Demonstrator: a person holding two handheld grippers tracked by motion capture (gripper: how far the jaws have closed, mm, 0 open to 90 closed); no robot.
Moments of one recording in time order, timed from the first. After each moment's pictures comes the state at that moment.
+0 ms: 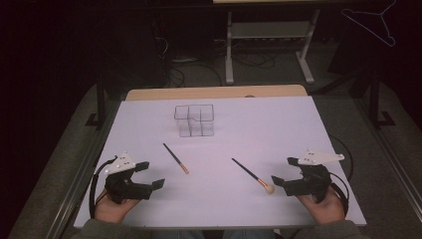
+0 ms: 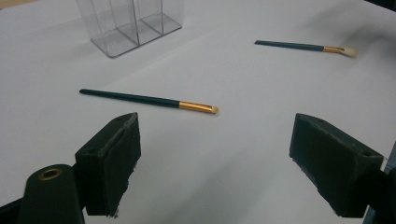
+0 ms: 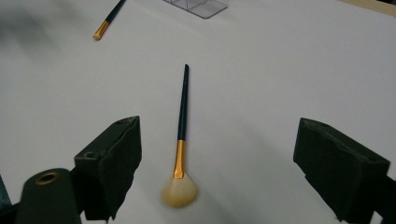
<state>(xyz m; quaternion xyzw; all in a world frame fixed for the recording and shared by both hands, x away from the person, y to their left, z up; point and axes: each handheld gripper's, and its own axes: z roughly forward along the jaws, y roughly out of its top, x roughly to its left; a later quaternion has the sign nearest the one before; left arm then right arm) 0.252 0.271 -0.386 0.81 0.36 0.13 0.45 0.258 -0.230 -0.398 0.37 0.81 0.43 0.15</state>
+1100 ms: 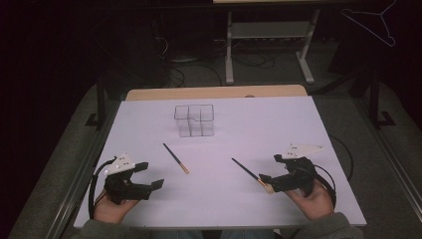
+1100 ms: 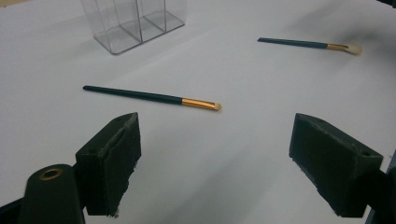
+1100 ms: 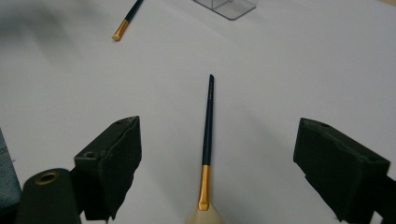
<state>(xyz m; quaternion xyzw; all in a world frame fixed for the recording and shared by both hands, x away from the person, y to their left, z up) 0.251 0.272 -0.387 0.81 0.36 0.13 0.44 0.273 -0.197 -0.389 0.35 0.83 0.41 0.12</state>
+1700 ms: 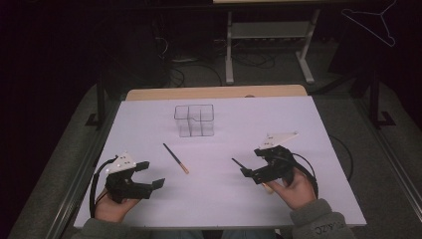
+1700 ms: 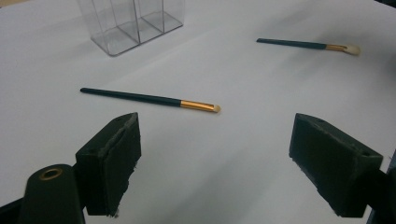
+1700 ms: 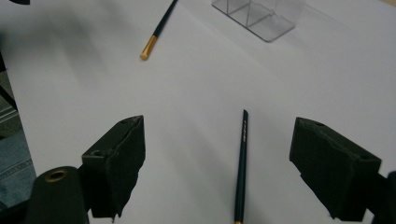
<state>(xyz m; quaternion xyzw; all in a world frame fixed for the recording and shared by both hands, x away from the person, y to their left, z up) 0.254 0.272 -0.386 0.81 0.36 0.14 0.44 0.294 -0.146 -0.367 0.32 0.86 0.40 0.08</state>
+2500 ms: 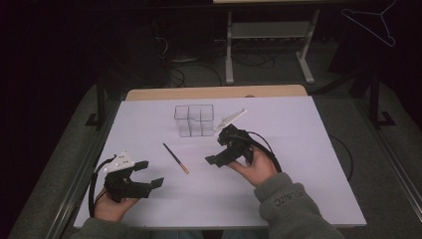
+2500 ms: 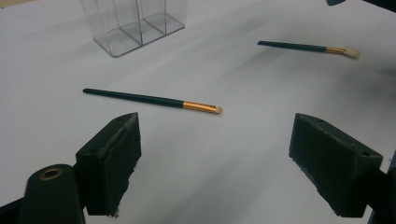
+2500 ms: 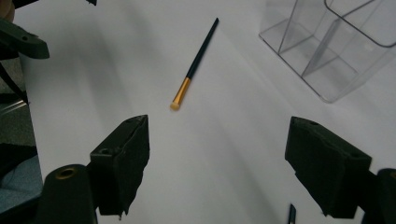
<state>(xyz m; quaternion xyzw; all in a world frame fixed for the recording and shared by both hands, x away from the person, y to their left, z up) 0.255 0.274 -0.386 0.81 0.36 0.13 0.45 0.343 -0.050 -0.346 0.28 0.89 0.36 0.03</state>
